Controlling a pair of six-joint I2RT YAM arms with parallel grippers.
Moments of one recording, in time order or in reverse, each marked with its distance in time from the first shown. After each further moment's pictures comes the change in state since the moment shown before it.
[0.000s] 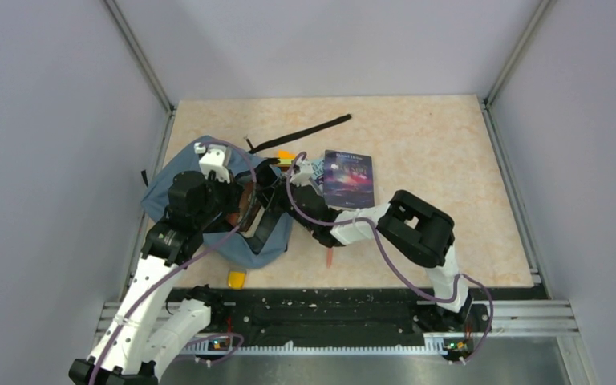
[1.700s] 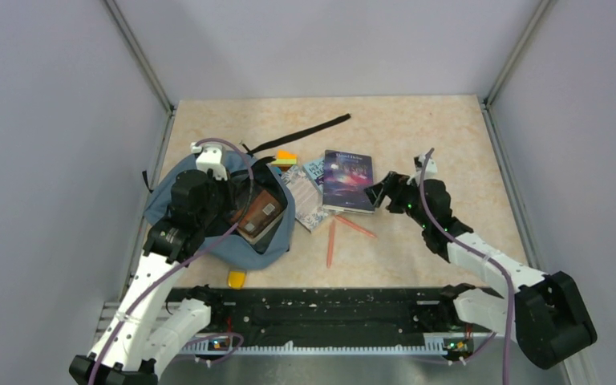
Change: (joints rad) left arm -0.002 0.019 0.000 -0.009 -0.138 -0.020; right arm -0.602 -0.988 -0.664 -0.544 -0.303 -0.259
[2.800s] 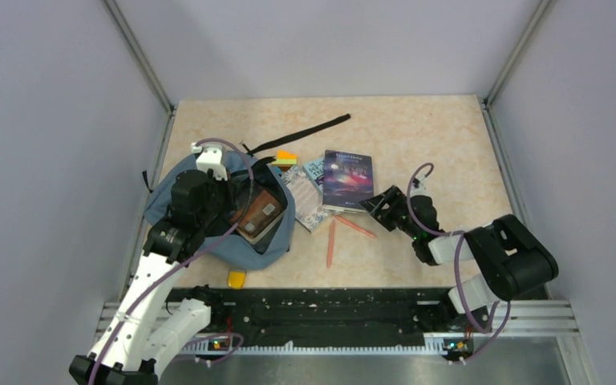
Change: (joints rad) left arm 0.000 0.000 0.000 0.000 0.003 0.000; right arm -0.031 0.401 -0.217 0.547 -0.093 0.476
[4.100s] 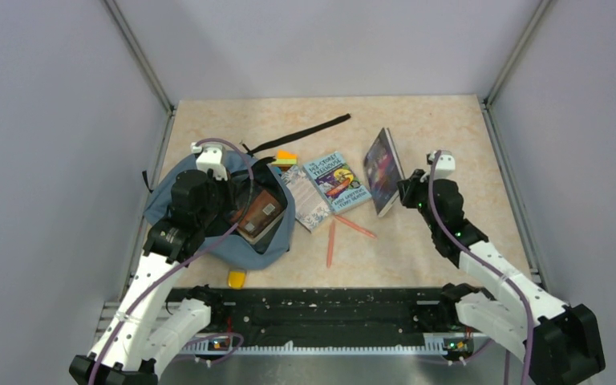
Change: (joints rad) left arm 0.000 0.000 0.000 -0.001 0.000 0.000; right arm -0.001 -0.562 0.235 -0.700 0.335 -0.688
